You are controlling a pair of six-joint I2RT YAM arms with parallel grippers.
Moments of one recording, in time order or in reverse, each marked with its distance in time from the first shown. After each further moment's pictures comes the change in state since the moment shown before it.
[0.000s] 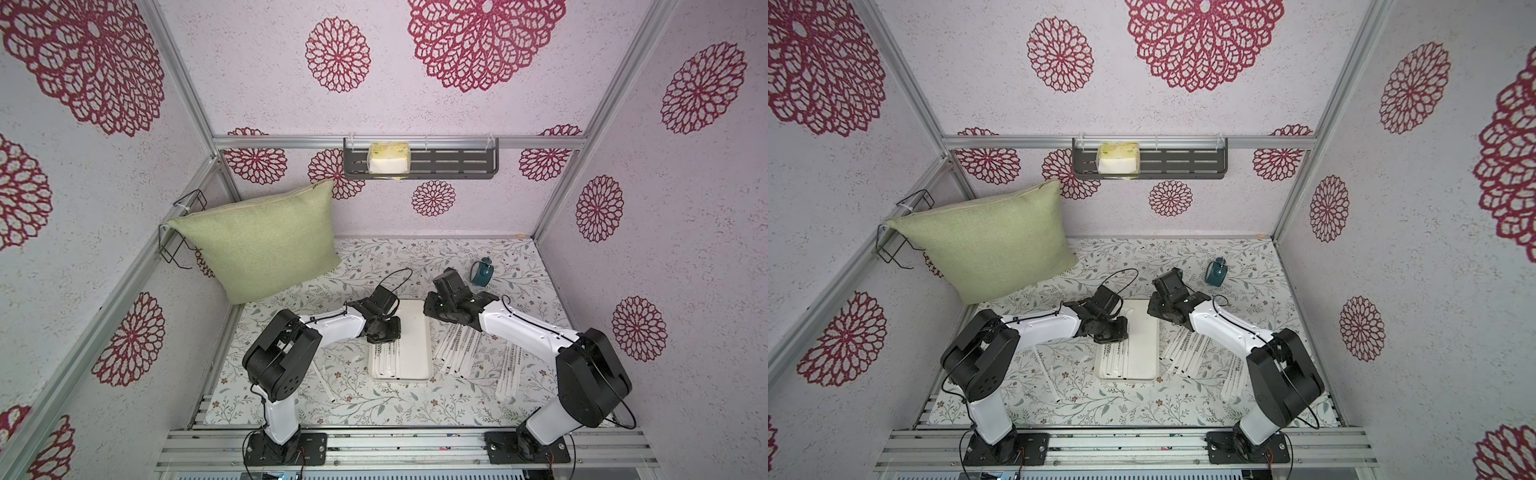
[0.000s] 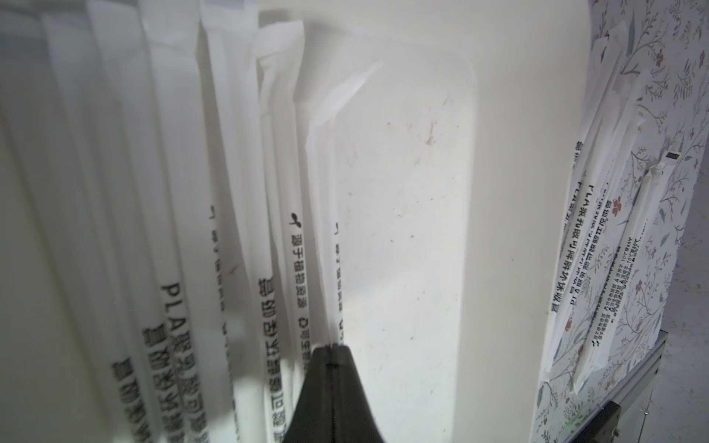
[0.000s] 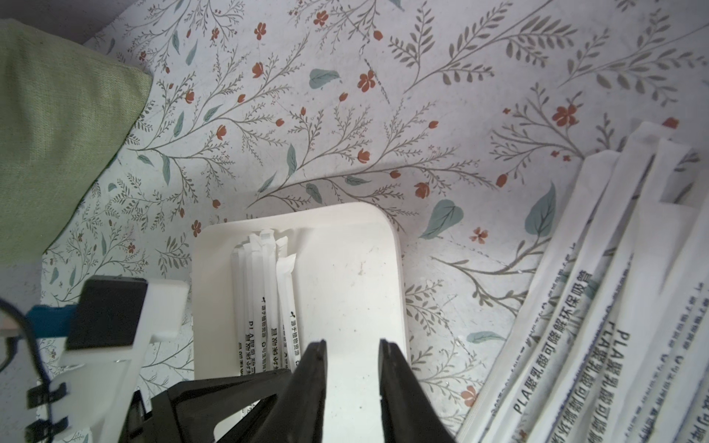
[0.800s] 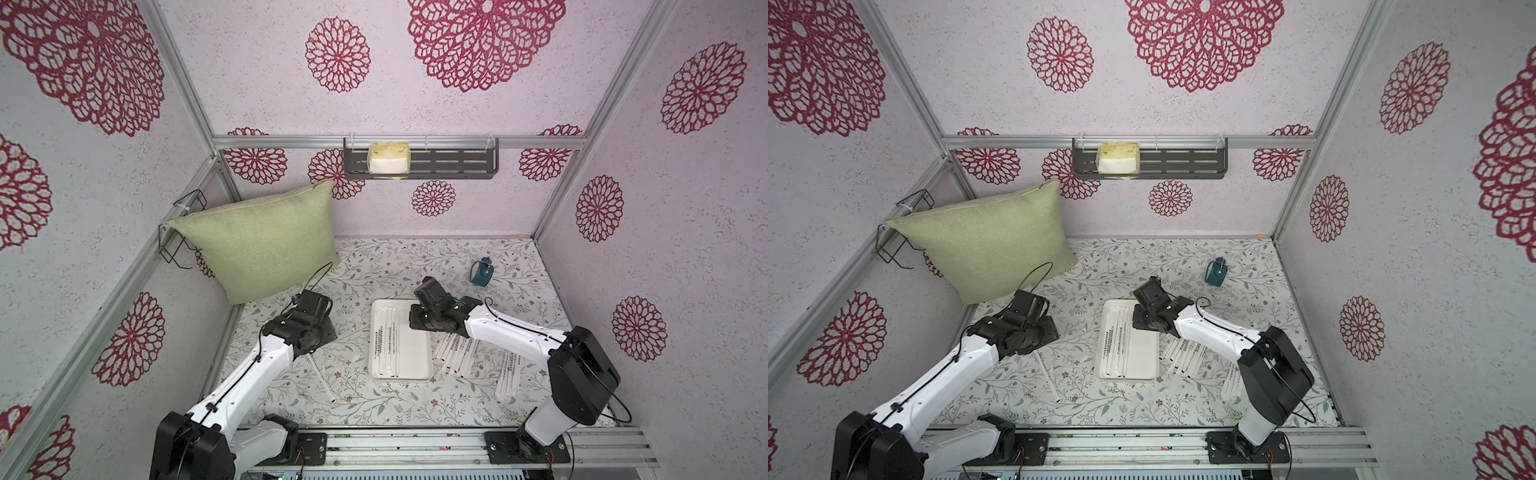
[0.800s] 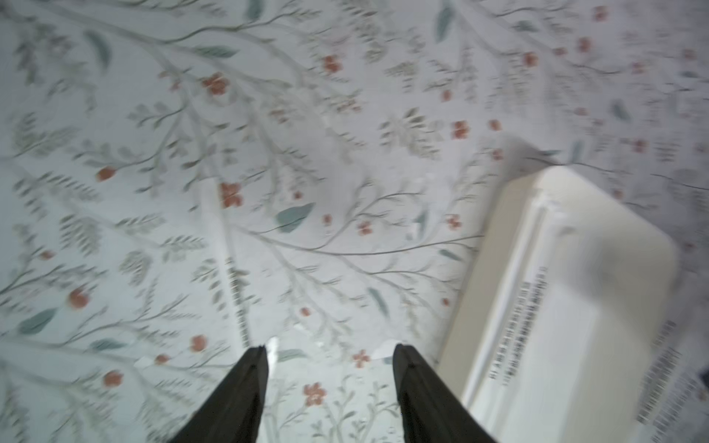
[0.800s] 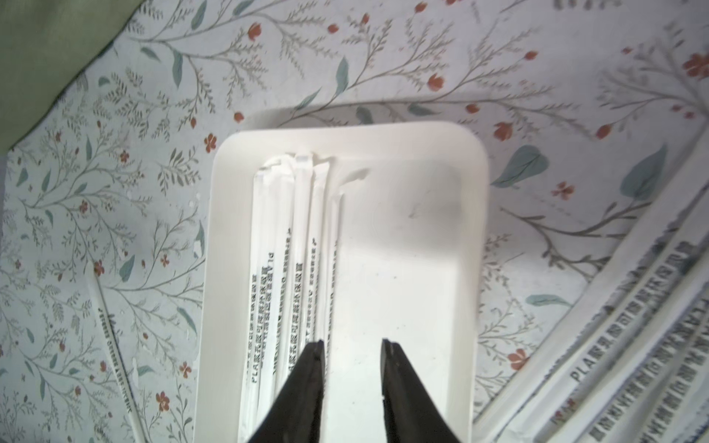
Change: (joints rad) left arm 0.337 -0.711 -0.319 -0.473 -0.378 -0.097; right arm 0.164 0.053 0.051 -0.074 0.005 -0.061
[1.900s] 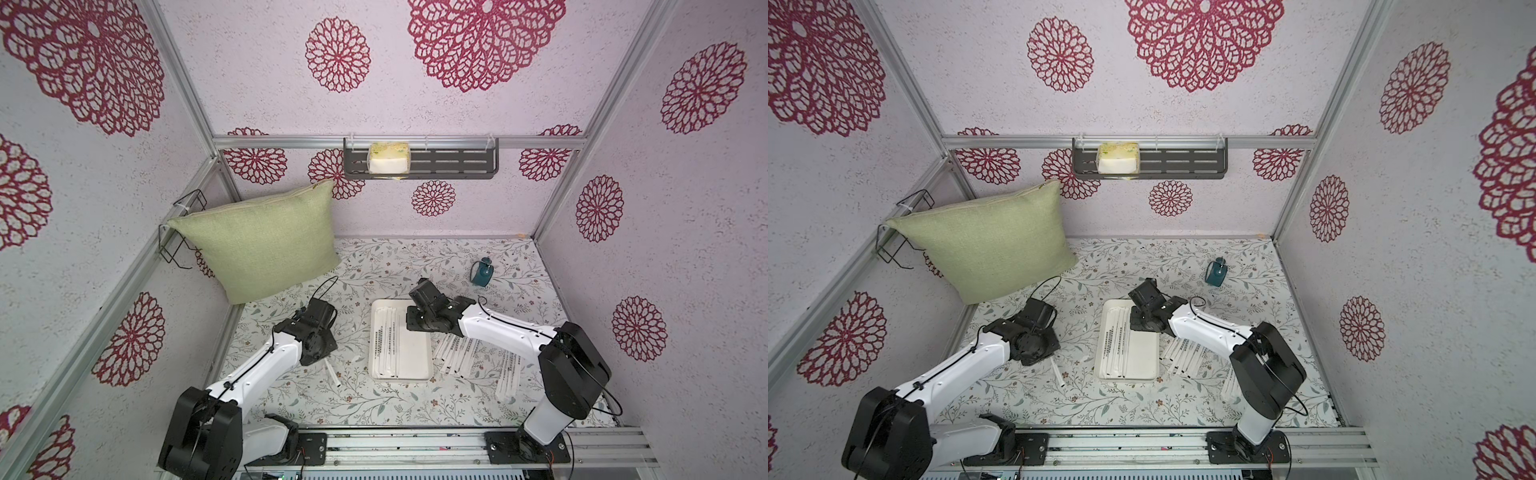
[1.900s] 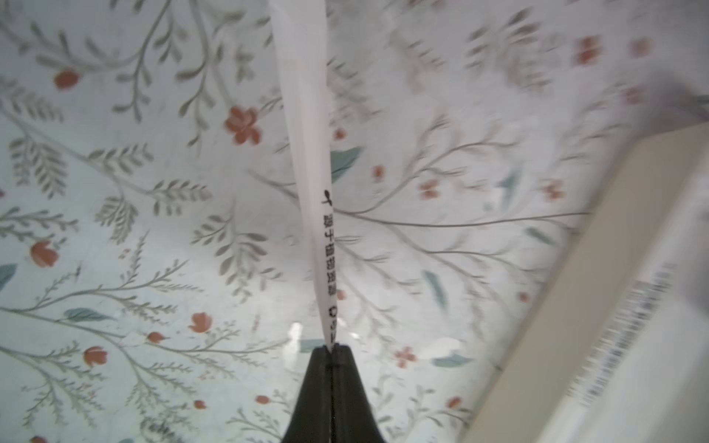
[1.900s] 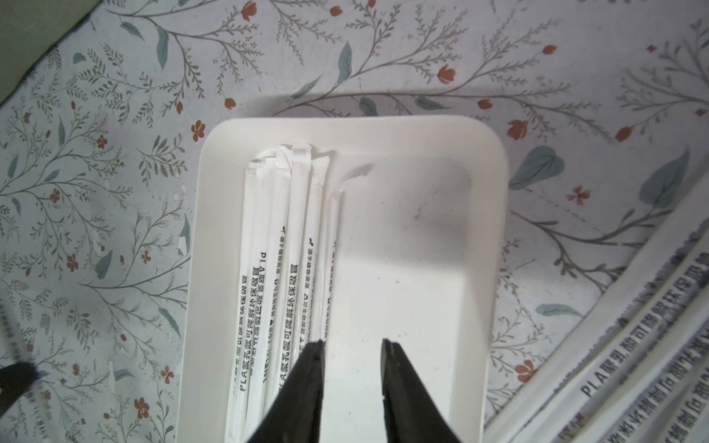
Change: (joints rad) left arm -0.097 0.126 0.071 0.056 0.042 -0.031; right arm -0.030 0.034 0.014 0.000 0.014 -0.019
